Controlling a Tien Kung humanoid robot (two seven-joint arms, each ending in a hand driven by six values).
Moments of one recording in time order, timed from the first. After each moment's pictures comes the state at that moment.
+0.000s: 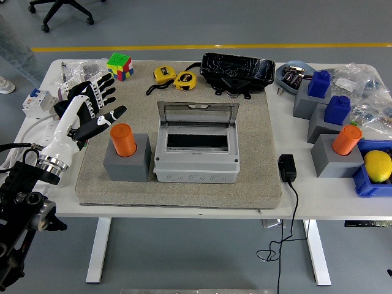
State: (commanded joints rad) left arm -0.18 0.17 -1.32 -1.31 1.26 -0.01 -0.29; right arm 0.10 -0.20 1.76 0.22 -1.75 0.00 0.00
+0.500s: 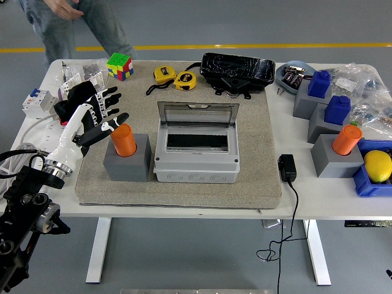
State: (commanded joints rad) left arm -0.19 0.16 -1.31 -1.23 1.26 -0.04 -0.27; right arm 0.10 -0.20 1.75 0.22 -1.74 0.00 0.00
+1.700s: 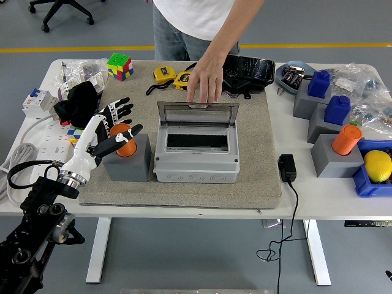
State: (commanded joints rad) left arm -0.17 0.09 -1.29 -1.23 1.30 0.00 -0.29; right arm 0.10 -0.19 1.76 0.22 -1.74 0.00 0.00
